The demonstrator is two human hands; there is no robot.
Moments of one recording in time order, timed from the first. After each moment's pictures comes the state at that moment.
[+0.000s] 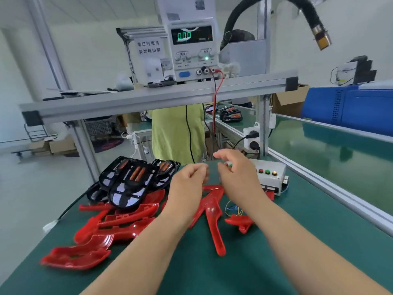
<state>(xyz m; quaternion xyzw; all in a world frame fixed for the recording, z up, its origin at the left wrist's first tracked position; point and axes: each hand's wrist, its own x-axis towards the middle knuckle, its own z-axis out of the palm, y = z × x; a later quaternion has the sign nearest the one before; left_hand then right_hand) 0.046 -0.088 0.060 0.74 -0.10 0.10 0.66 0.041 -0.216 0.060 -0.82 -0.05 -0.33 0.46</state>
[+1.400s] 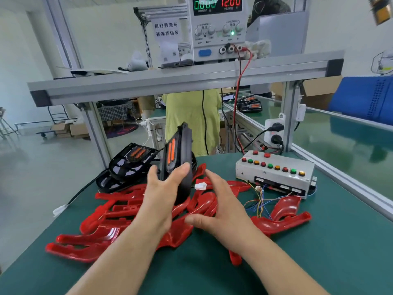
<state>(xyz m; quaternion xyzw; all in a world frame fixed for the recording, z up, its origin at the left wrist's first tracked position) 0.069 -0.027 0.040 0.66 0.03 0.08 0.75 0.043 -0.172 -0.005 -0.84 -0.17 -0.14 0.49</state>
